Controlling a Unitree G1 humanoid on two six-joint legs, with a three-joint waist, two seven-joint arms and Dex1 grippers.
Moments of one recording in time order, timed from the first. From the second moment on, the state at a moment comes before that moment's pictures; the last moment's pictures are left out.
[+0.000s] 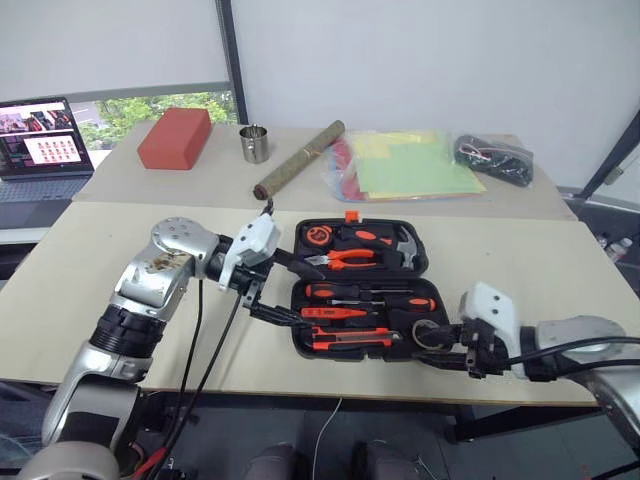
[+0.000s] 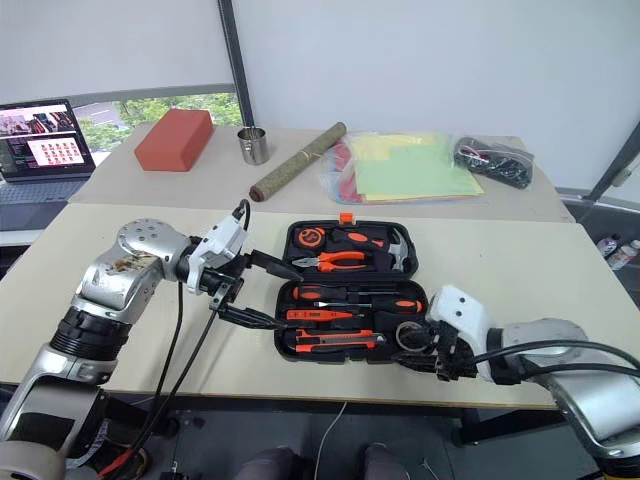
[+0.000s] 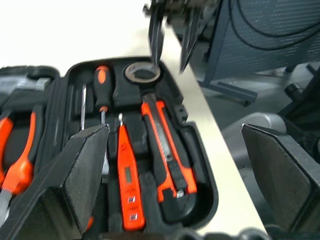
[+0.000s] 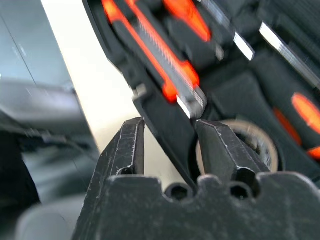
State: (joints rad) left arm -0.74 0.69 -0.20 0.07 -0.39 0.42 -1.53; right arm -0.10 -0.98 -0.17 -0.54 0.59 0.82 0.95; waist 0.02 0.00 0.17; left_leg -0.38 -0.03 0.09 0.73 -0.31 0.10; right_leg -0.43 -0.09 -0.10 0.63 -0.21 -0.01
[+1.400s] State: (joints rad) left arm -0.51 0.82 -0.23 0.22 -0.20 0.35 -1.53; right arm -0.03 -0.95 -0.04 -0.22 0.25 0.44 1.07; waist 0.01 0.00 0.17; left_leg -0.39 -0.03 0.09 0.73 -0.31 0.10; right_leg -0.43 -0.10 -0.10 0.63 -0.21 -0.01
